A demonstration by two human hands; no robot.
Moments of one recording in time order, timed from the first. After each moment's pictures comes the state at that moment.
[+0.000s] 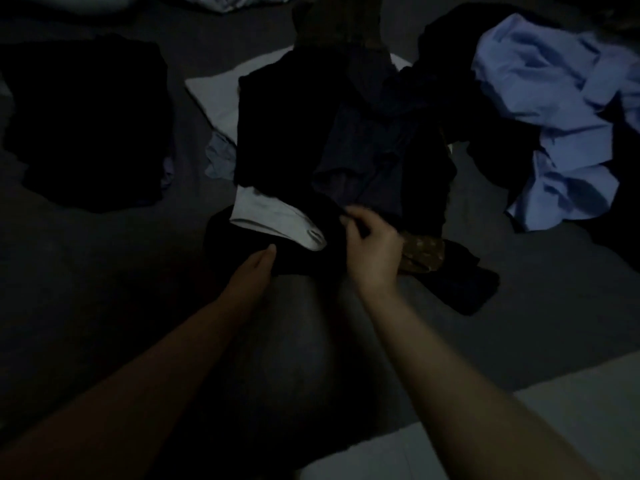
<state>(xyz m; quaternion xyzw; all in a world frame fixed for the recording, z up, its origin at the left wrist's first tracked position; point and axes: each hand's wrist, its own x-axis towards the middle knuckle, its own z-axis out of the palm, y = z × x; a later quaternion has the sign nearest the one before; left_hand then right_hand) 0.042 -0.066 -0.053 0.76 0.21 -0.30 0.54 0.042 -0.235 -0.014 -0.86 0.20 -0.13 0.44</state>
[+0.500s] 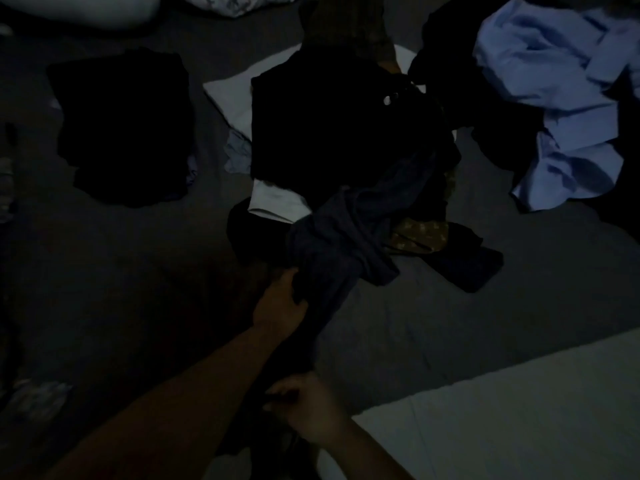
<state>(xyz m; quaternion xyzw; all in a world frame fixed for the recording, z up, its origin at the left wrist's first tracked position) -0.030 -0.069 -0.062 0.87 0.07 -0.31 0.38 -0.159 -0.148 -0.040 -0.75 0.08 0.37 0.54</state>
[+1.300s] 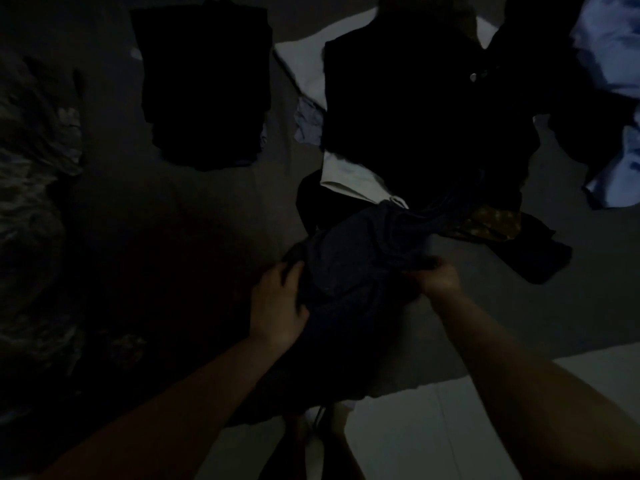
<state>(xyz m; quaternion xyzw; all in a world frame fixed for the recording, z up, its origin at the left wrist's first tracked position) -0.069 0.061 -0.059 0.96 -0.04 -0.20 0.19 -0.031 -0.211 -0.076 -0.77 0.43 0.17 0.44</state>
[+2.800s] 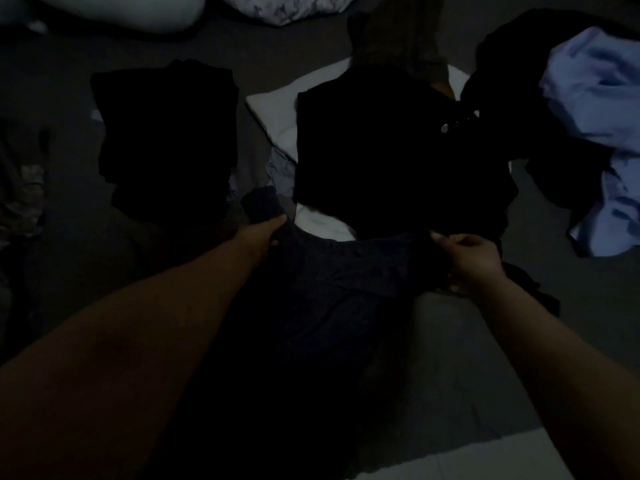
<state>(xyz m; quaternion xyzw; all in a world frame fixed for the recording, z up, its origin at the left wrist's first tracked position) 0.152 0.018 -0.061 0.60 0.38 -0.28 0.65 0.080 -0.282 -0.017 -0.74 0.41 0.08 0.52</state>
